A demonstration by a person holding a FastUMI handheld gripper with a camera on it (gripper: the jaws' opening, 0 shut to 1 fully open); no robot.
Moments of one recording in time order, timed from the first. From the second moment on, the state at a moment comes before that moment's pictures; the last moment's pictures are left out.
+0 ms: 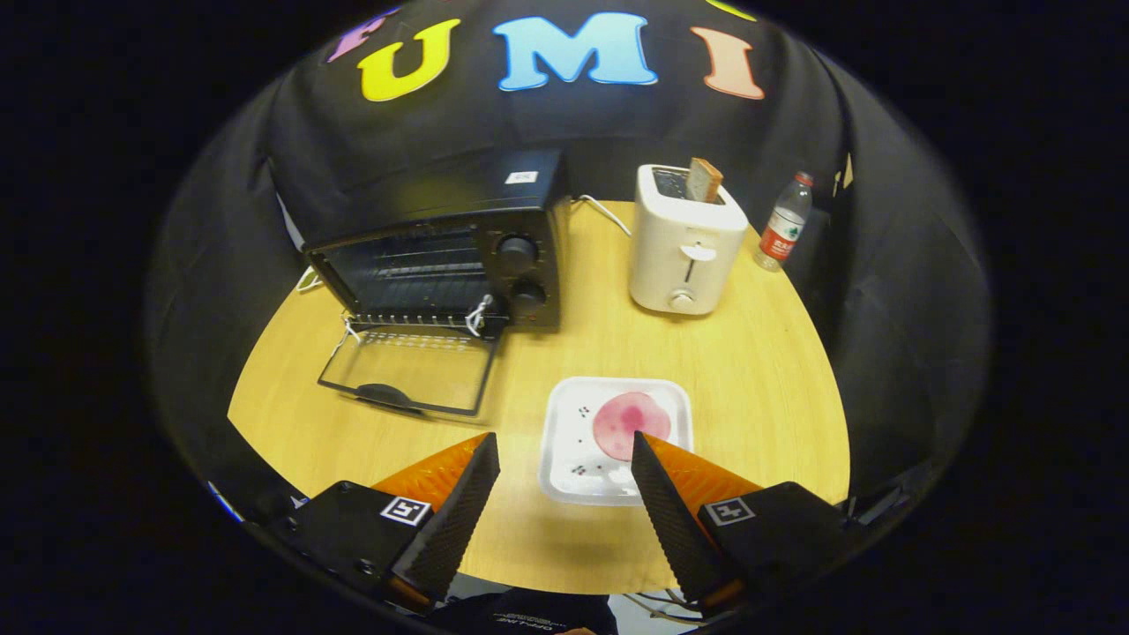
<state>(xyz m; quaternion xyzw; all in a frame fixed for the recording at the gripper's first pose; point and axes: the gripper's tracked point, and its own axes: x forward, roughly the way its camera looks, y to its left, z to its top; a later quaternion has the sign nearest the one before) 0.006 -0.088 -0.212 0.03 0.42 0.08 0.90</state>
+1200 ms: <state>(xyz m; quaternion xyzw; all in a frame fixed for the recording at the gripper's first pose) 0.037 -0.156 -0.335 0.02 0.62 0.12 0.78</state>
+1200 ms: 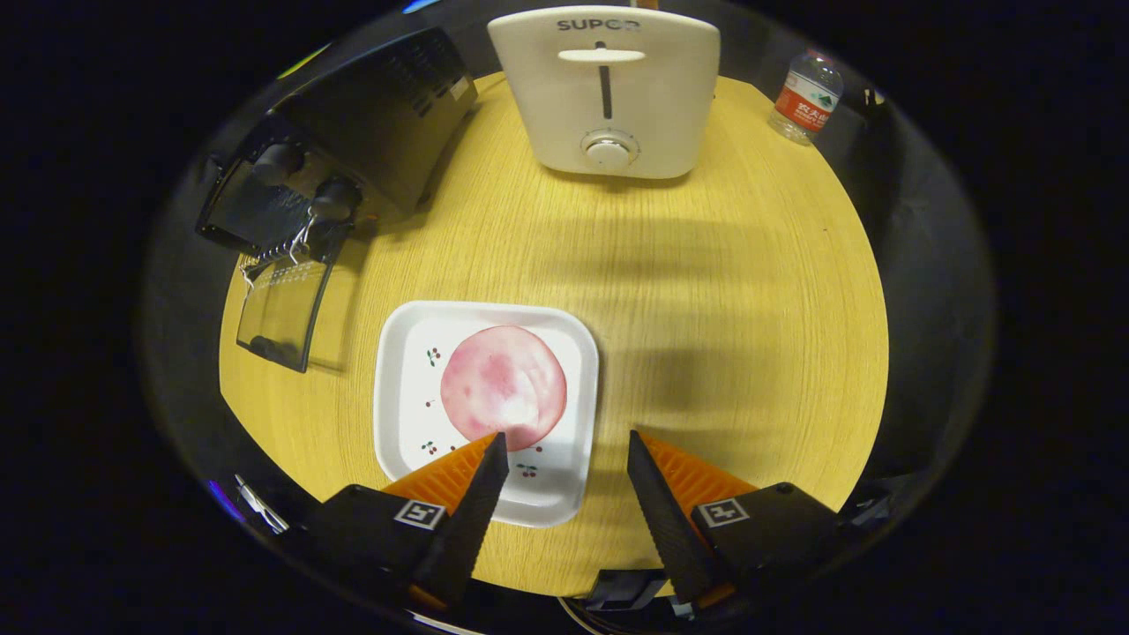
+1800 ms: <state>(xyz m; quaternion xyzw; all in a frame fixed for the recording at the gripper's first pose) 0.041 -0.162 -0.346 0.02 0.62 0.12 0.77</state>
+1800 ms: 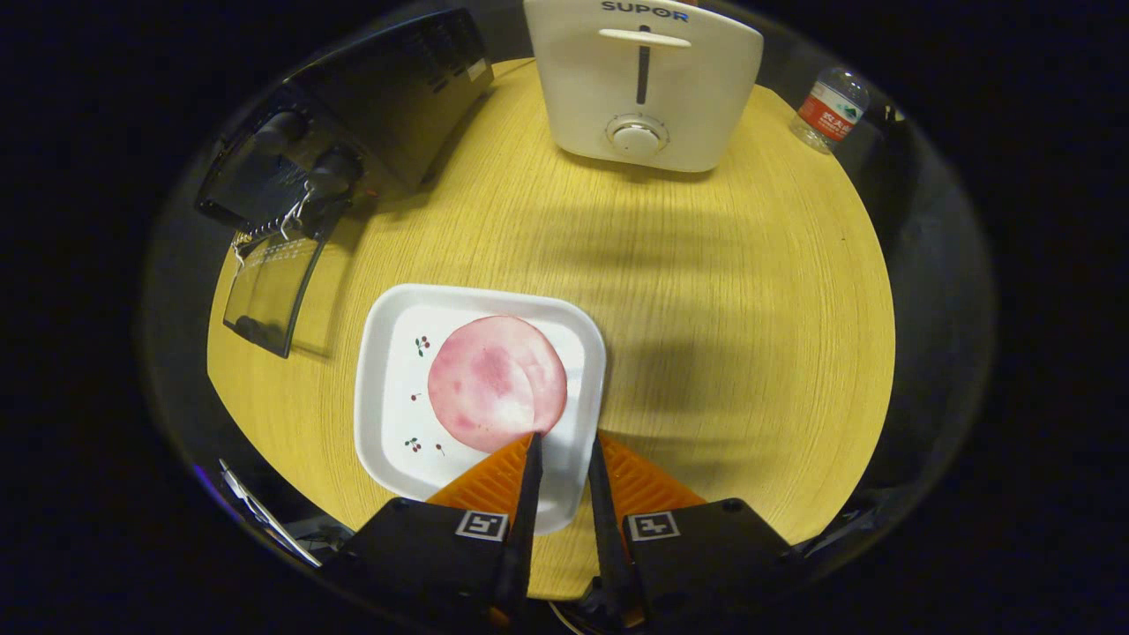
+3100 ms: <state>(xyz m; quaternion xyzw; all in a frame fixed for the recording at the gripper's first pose) 0.023 -0.163 -0.329 0.23 0.60 0.13 0.76</state>
